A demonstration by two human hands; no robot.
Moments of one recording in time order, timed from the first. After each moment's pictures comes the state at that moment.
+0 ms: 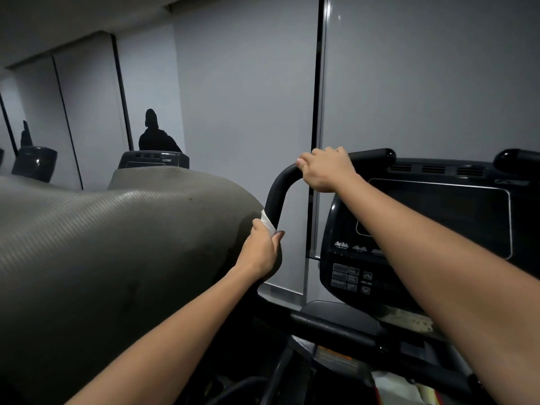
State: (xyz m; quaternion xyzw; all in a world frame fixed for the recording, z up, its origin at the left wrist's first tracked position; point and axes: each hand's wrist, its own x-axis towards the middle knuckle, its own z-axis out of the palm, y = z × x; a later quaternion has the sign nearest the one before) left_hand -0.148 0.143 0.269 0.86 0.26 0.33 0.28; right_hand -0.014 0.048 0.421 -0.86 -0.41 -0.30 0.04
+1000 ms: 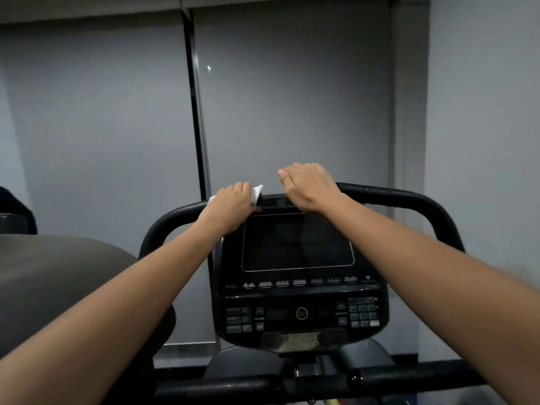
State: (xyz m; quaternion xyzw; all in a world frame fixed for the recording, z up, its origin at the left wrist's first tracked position) left_hand 0.002 0.051 0.426 0.92 -0.05 0.35 -0.17; right_hand 0.022 -0.148 0.456 -0.87 -0.29 -0.38 0.10
